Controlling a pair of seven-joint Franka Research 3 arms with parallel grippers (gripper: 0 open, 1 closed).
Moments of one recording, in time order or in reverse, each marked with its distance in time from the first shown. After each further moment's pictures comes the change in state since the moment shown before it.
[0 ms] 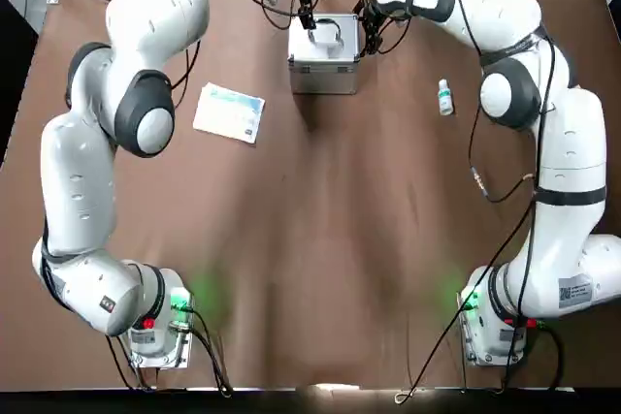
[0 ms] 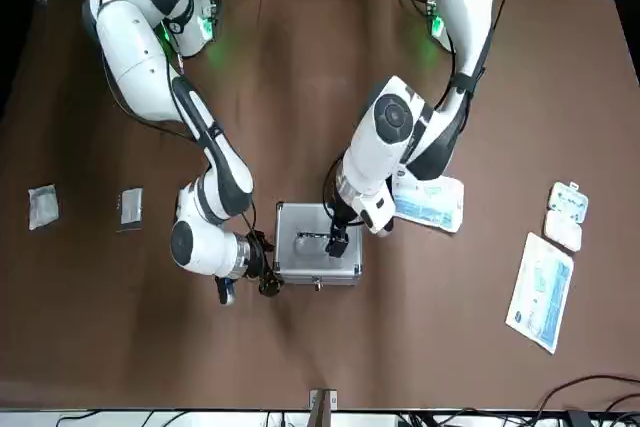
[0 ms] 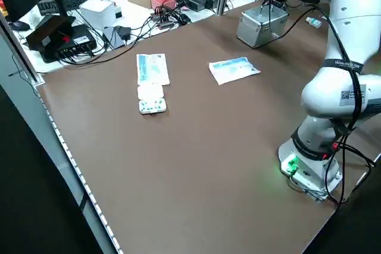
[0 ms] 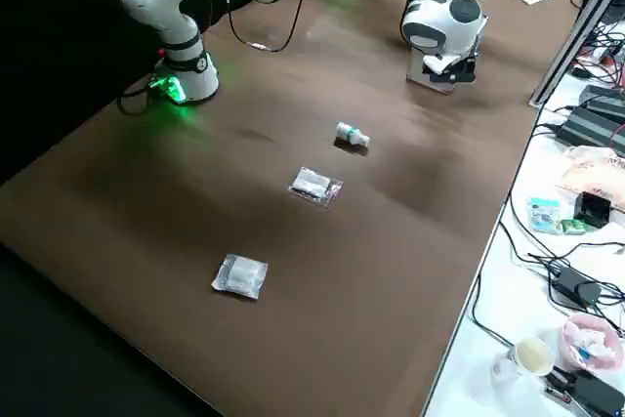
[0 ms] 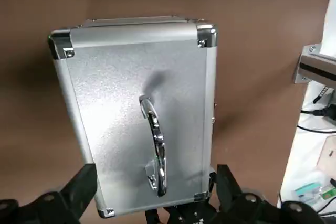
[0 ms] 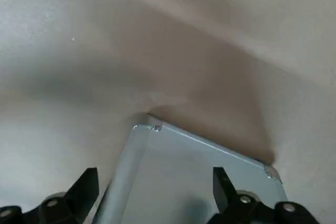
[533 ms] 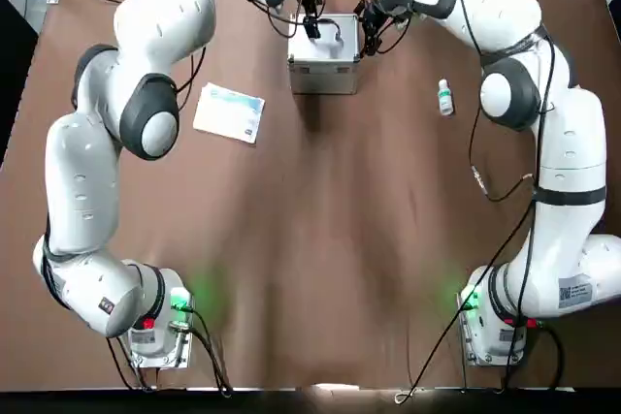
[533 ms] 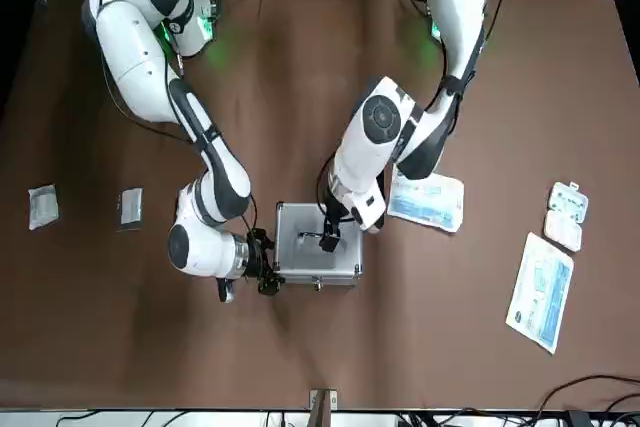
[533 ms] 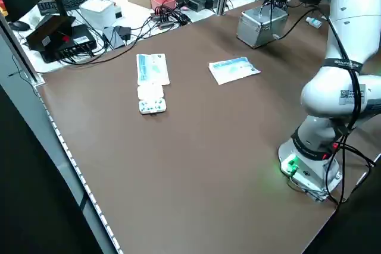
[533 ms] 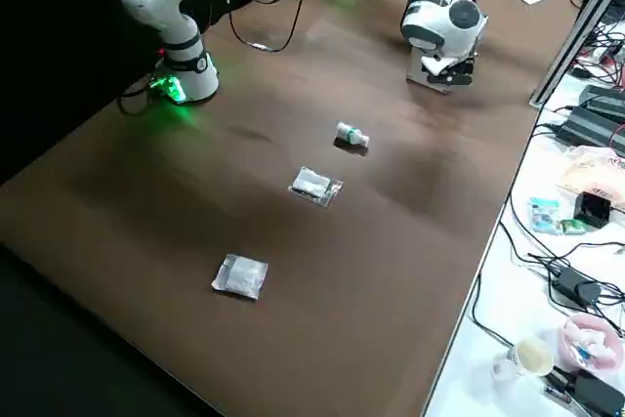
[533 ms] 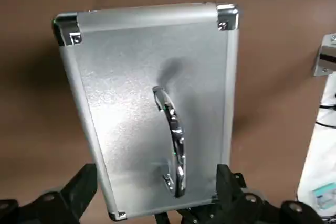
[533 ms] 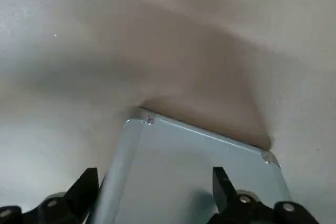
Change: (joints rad) left arm -0.025 0.020 0.001 0.000 0.000 0.000 0.000; right arm 0.000 0.002 -0.008 0.000 0.068 -0.019 0.016
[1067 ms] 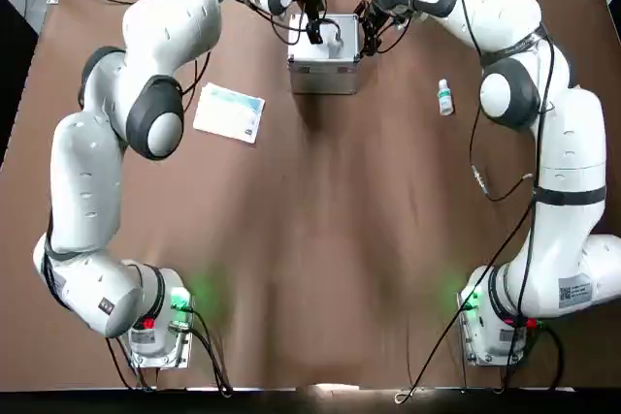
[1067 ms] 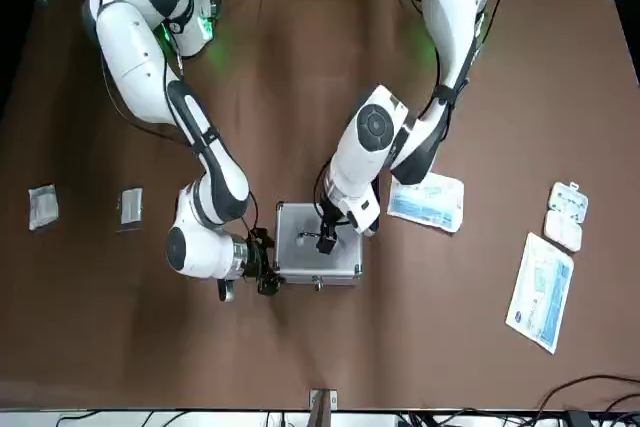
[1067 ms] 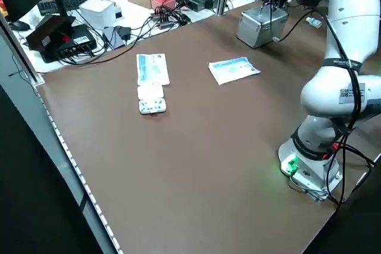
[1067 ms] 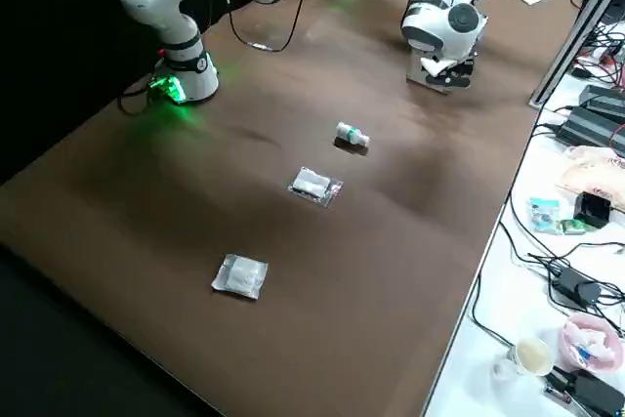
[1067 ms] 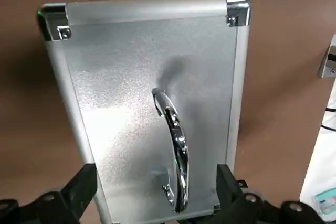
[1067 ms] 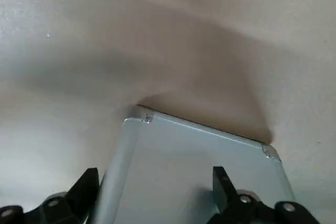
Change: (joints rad) left arm -0.005 0.032 0.002 0.001 0.000 0.040 -0.012; right arm 0.000 0.003 -0.005 0.000 0.033 -0.004 0.005
